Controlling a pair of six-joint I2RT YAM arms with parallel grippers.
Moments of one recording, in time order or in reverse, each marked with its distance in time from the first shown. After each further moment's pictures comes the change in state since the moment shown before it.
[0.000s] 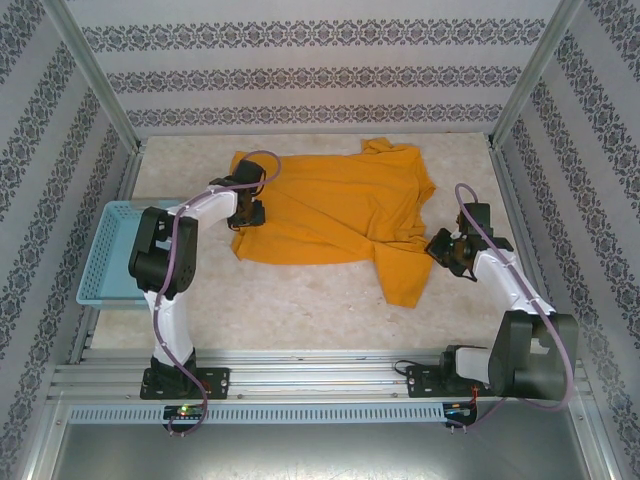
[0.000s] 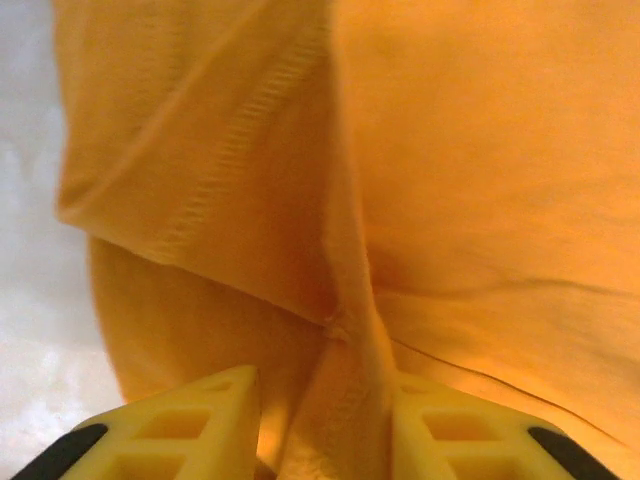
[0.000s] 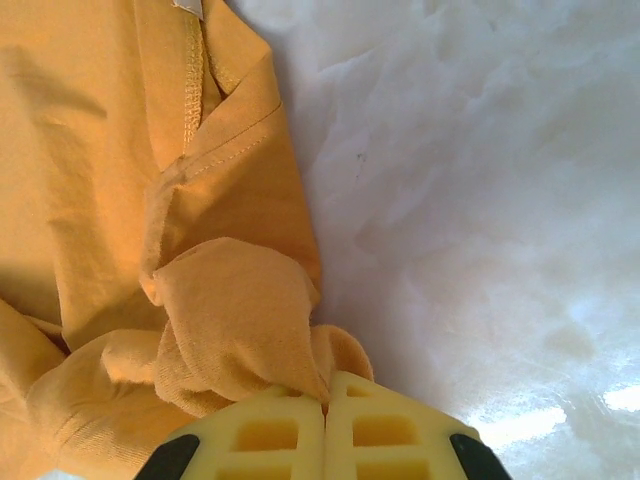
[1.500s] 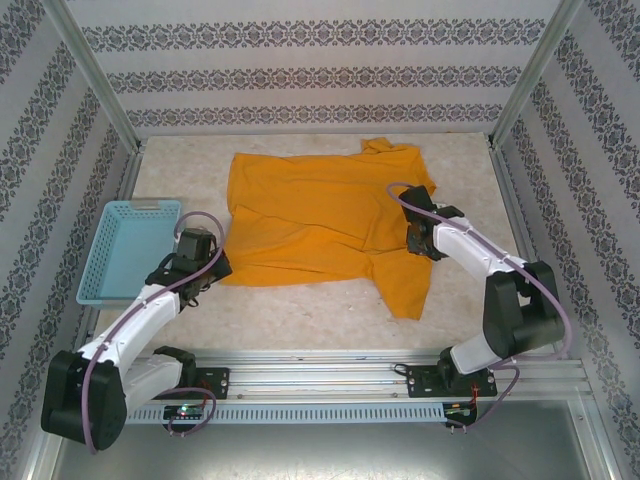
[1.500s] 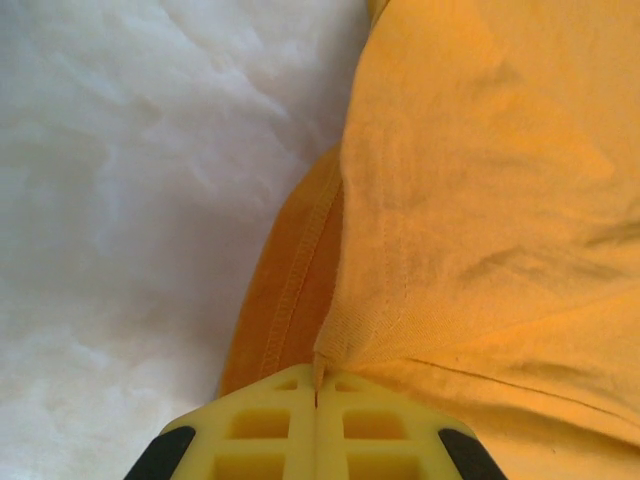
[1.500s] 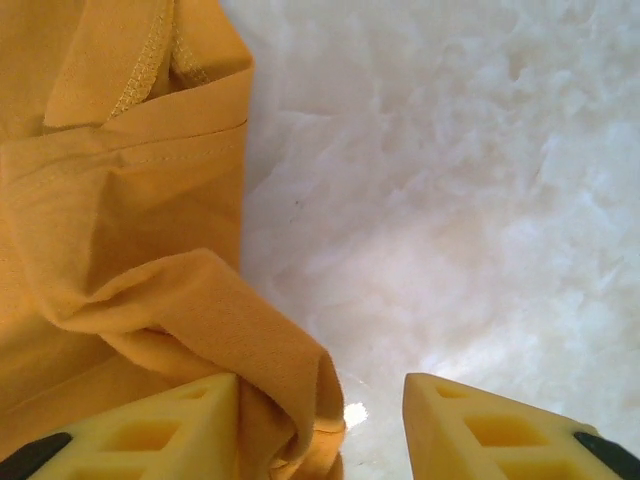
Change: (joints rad) left arm 0.033 -0.974 -0.866 0.230 0.074 -0.254; right arm 0.375 0.262 0.264 -0.241 0.632 -0.148
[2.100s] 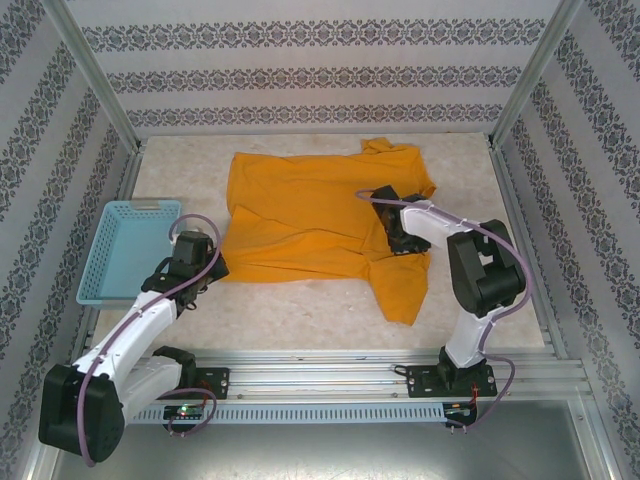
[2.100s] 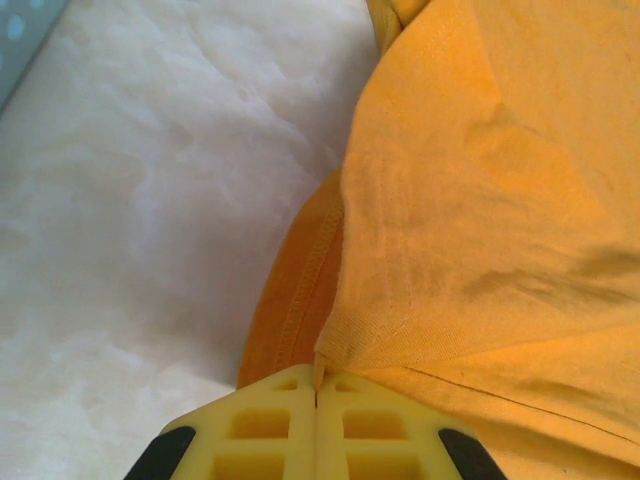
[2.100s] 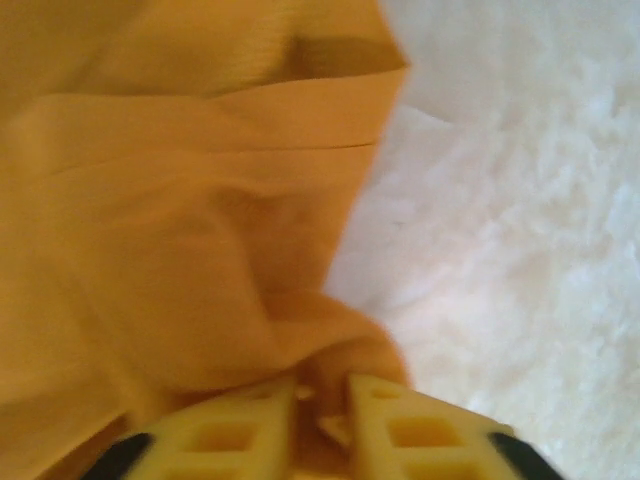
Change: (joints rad) left arm 0.000 -0.062 -0.017 -0.021 -0.053 -0.002; right arm 0.056 0.295 0.171 -0.090 0.075 -0.045
